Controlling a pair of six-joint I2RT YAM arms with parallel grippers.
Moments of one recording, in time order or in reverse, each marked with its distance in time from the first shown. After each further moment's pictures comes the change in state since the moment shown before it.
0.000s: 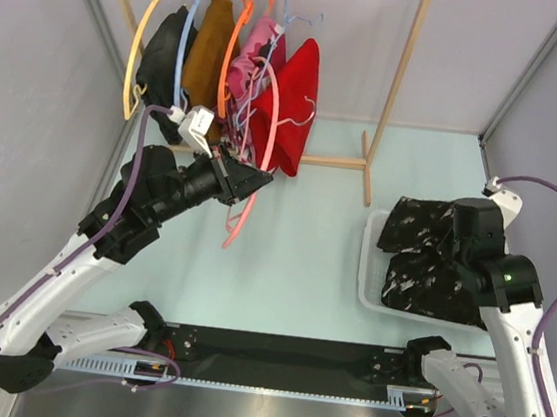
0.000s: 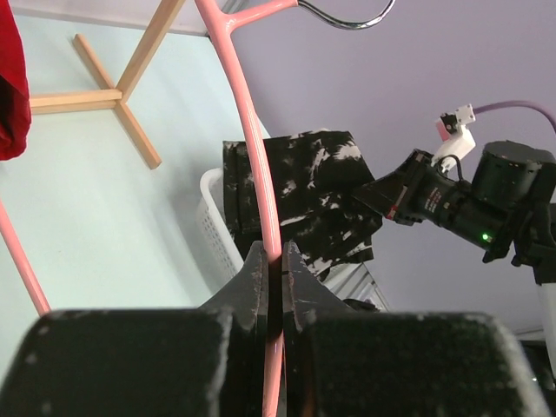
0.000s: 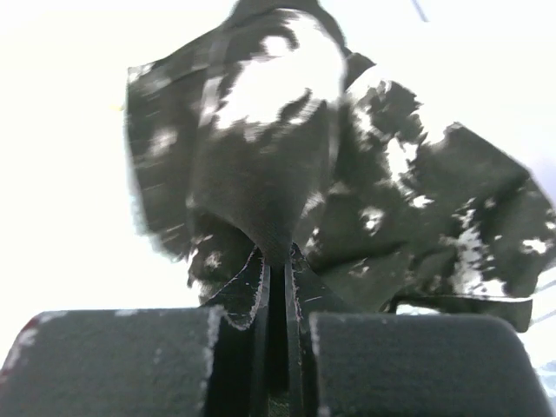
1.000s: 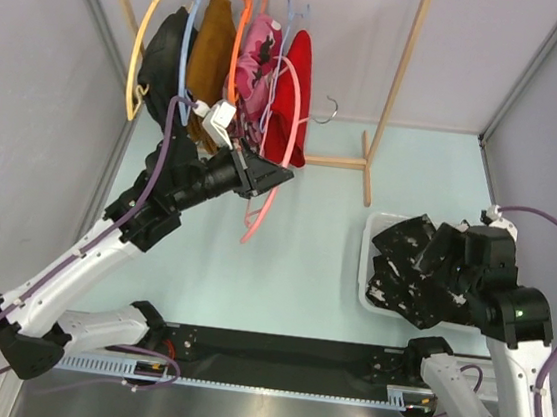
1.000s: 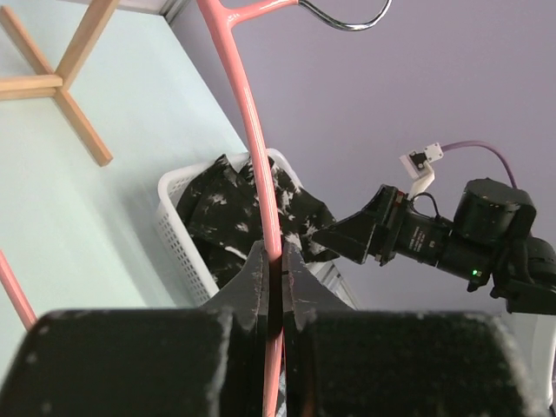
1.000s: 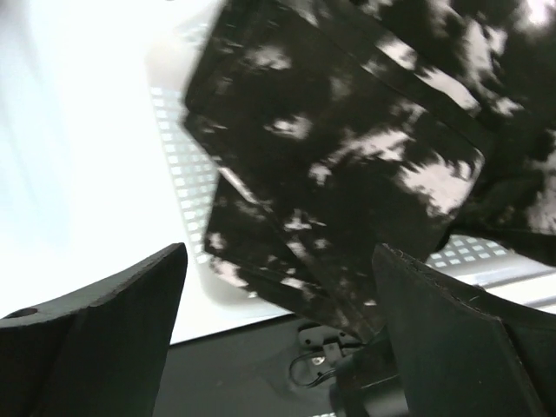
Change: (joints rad) left arm 0.000 0.103 -0.001 0.121 0.100 -0.071; right arm -0.091 -0.190 -0.080 -0.140 -0.327 0.041
